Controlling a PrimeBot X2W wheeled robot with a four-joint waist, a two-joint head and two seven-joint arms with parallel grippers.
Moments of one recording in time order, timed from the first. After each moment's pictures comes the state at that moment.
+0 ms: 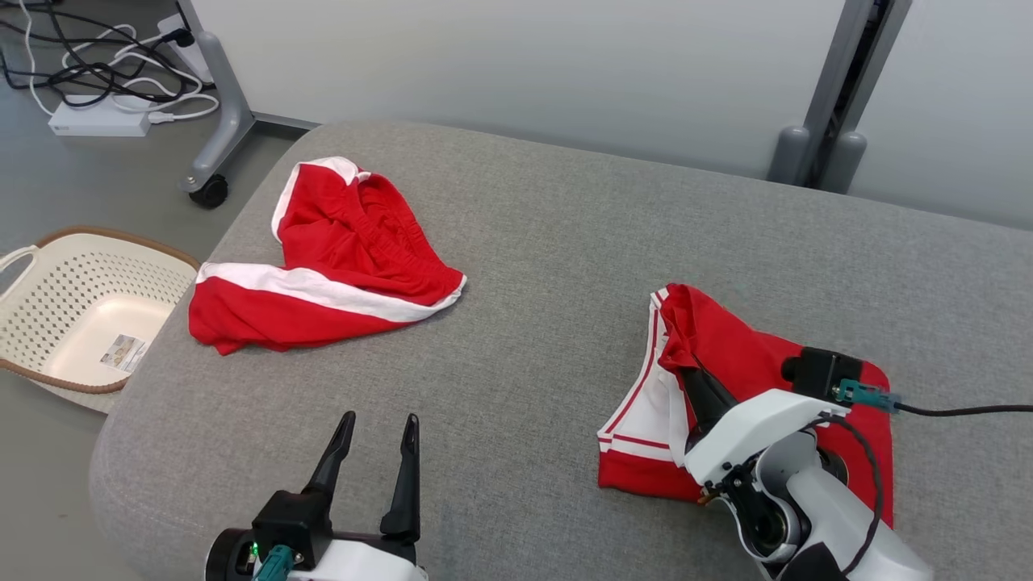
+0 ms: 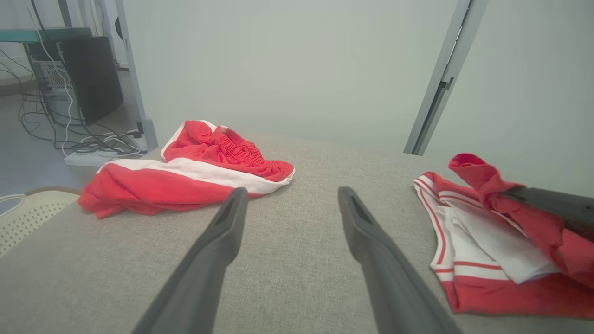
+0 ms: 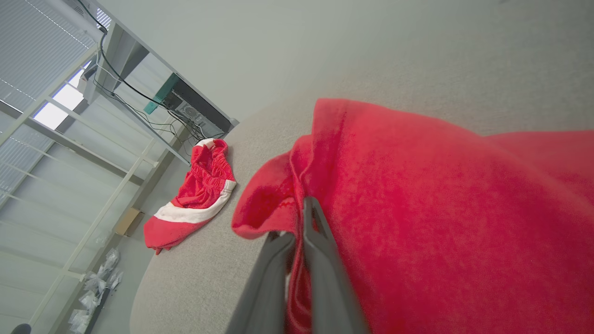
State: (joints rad) left arm 0.00 0.05 -0.30 0.19 -0.29 0.09 -0.26; right arm -0.48 -0.05 0.49 0.73 0.96 0.13 -0.13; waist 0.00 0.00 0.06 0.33
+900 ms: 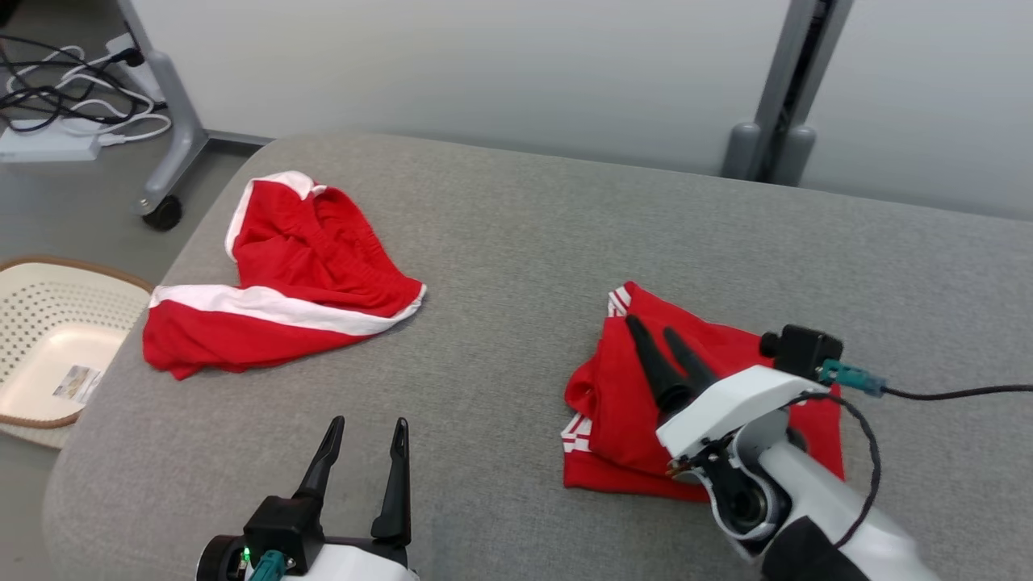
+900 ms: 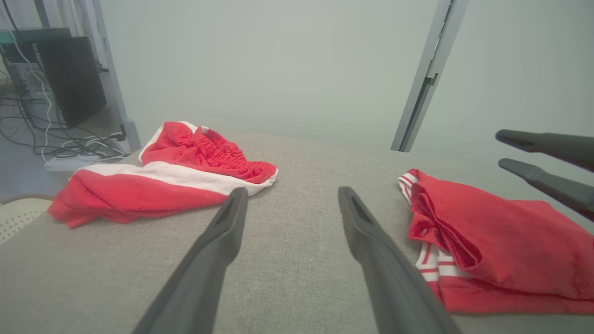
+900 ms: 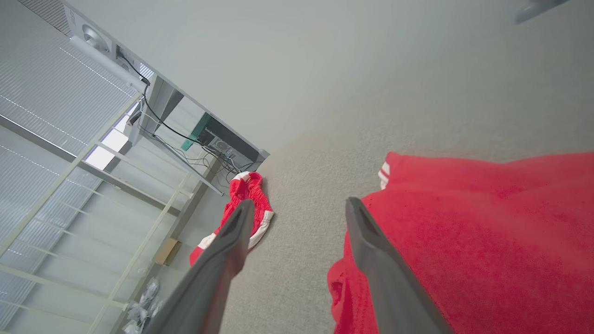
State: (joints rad) left arm 0.01 0.05 -0.28 0.19 -0.28 0.09 -0.26; right arm -0.55 -0.06 0.71 0.70 1.26 0.13 -0.25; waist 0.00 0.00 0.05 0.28
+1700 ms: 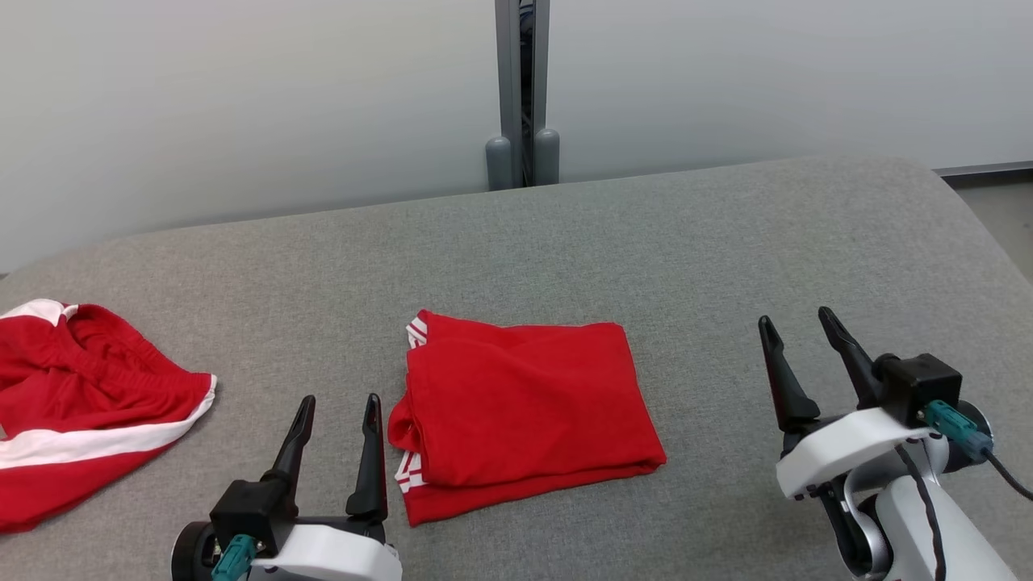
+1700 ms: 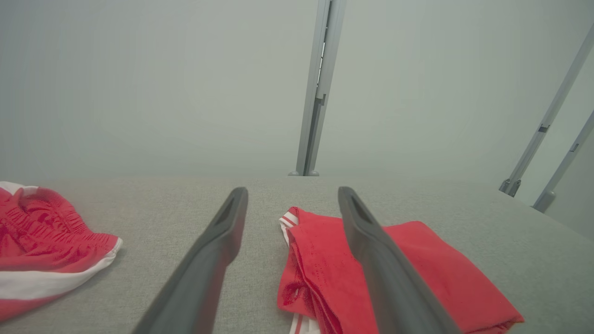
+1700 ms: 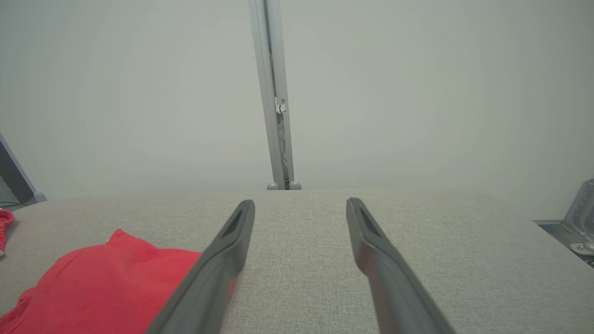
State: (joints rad) left arm -0.01 0.05 -0.22 0.17 -0.29 0.09 -0.26; right arm -0.34 -0.14 0.24 0.51 0.33 0.13 -0.26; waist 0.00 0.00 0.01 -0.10
